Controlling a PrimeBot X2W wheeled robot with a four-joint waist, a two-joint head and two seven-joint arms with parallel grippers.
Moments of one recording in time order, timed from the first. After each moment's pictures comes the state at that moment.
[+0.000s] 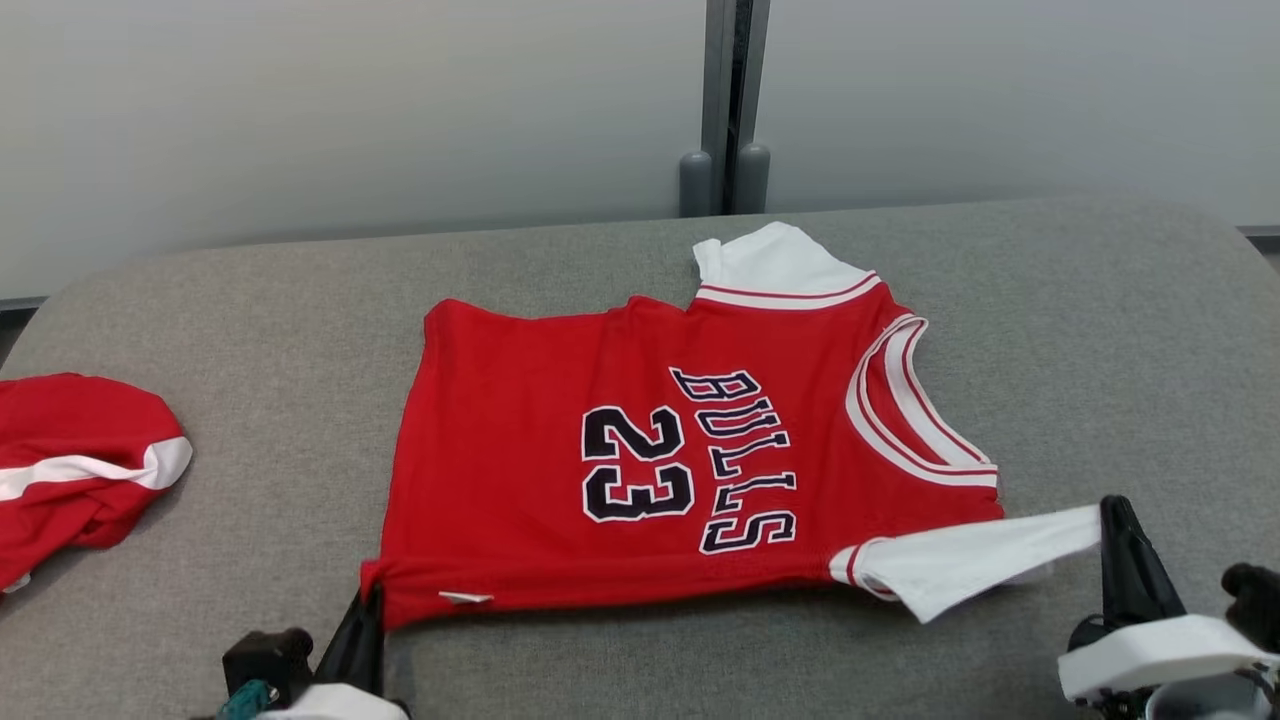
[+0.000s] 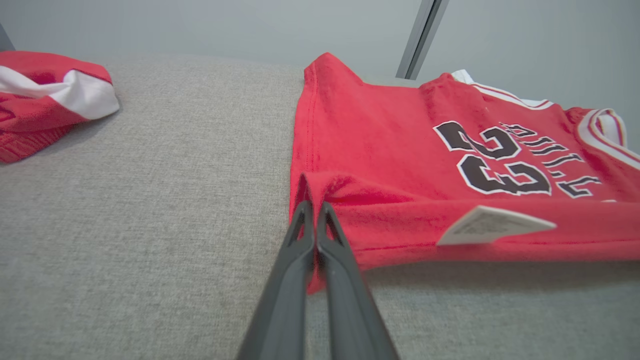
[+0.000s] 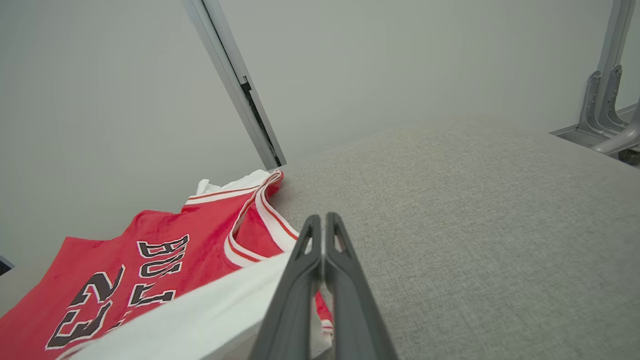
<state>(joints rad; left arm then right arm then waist) -0.05 0.05 -0.04 0.58 -0.26 -0.09 -0.26 -0.07 -0.06 -0.10 0.41 0.38 0.13 -0.26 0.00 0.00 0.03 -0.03</state>
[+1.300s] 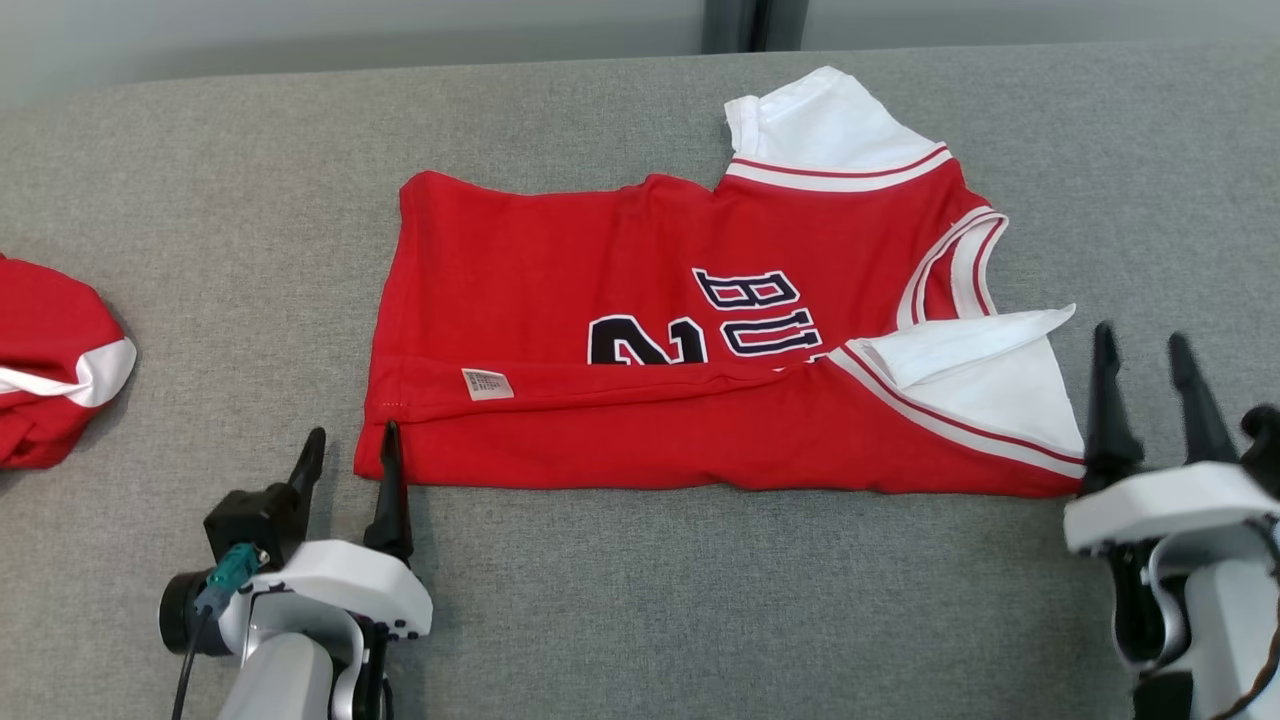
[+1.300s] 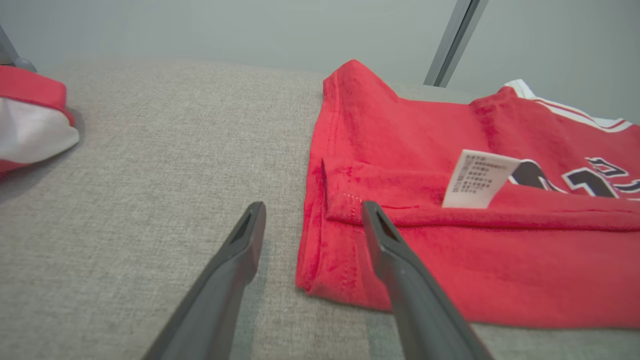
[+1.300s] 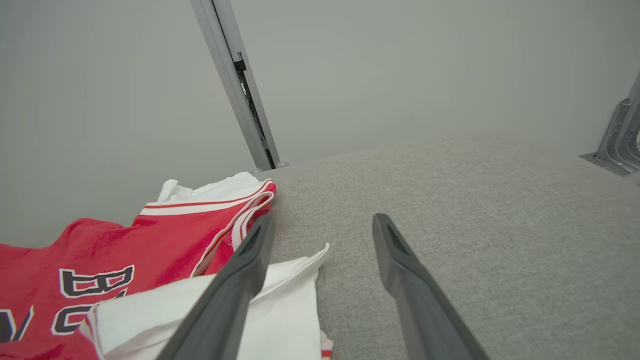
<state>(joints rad) -0.28 0.05 -0.07 0.55 -0.27 0.00 -0.26 -0.36 -0.05 -0.15 0.47 0.24 0.13 -0.26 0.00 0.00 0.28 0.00</state>
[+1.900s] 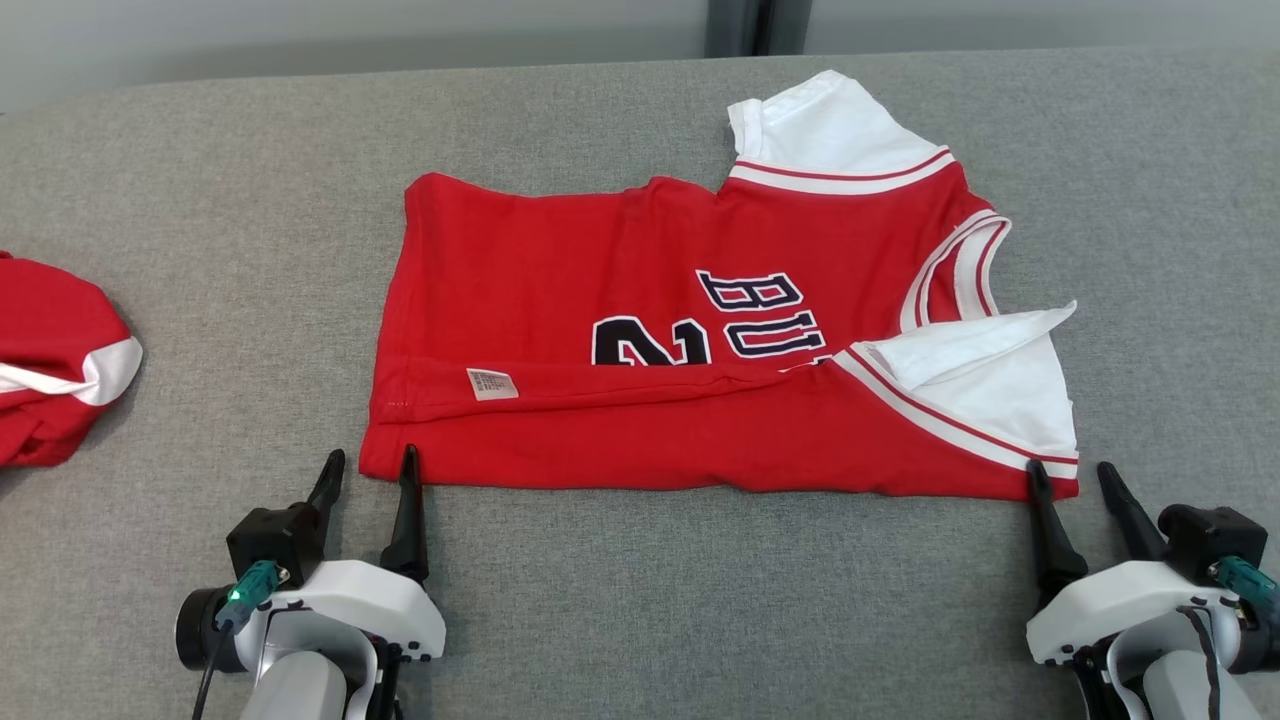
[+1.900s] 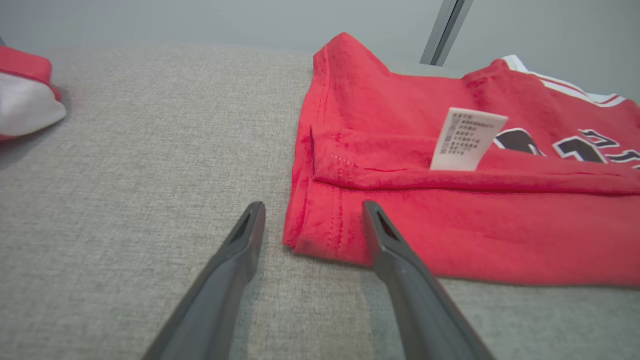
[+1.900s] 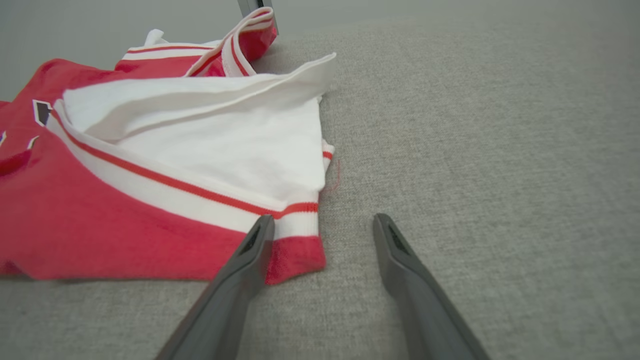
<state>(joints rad) -0.25 0.05 -0.11 0.56 -0.27 0.00 -0.26 -0.25 -0.09 -0.01 0.62 0.25 0.13 -0.27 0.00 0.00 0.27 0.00</state>
